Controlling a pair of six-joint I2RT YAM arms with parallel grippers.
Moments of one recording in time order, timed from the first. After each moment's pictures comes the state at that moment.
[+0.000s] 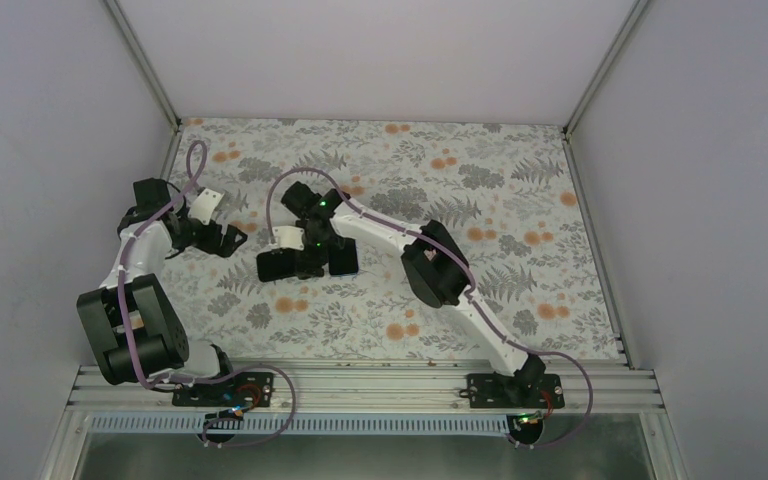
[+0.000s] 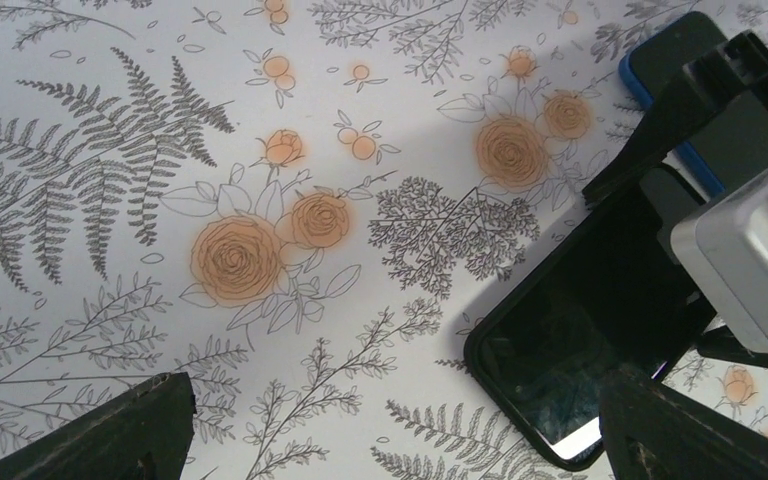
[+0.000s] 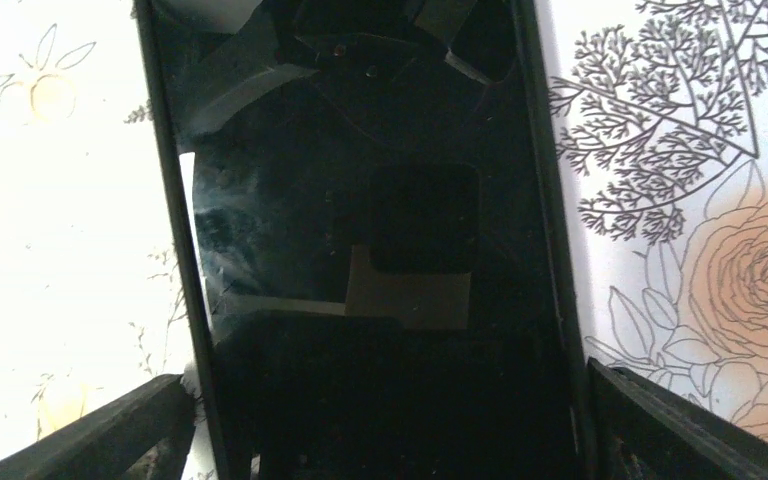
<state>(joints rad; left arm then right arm) 0.36 1.41 0.91 -0.65 0.57 0.64 0.93 2.53 2.21 -0.94 -0.25 -0.69</state>
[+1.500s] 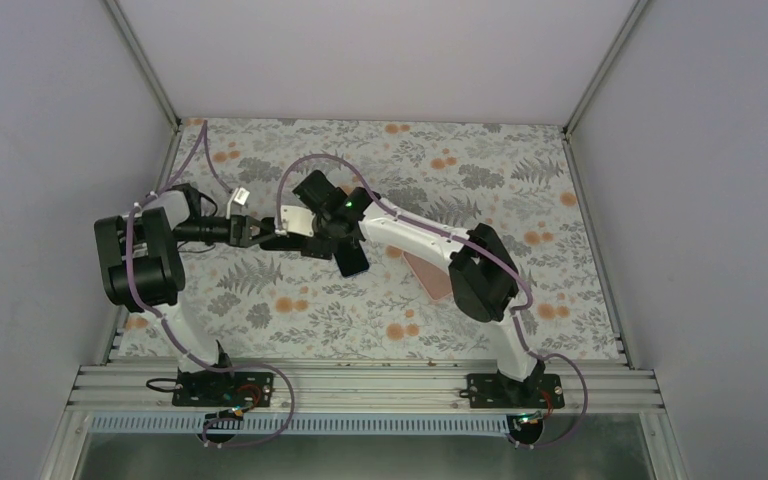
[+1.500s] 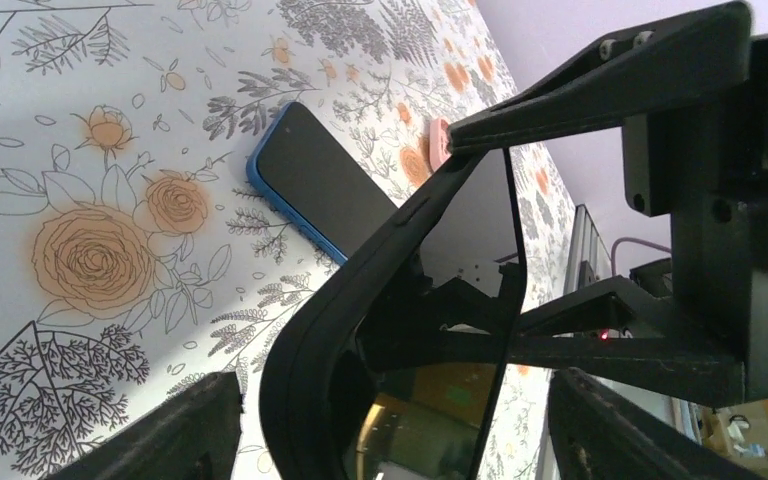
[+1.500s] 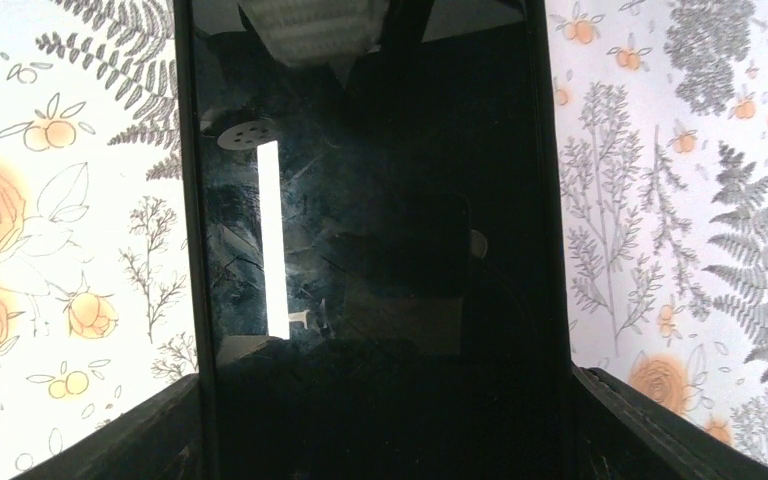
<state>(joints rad) 0.27 1.83 1.10 -1.00 1.19 0.77 0.96 2.12 1.82 -0.68 -0.02 -0.62</state>
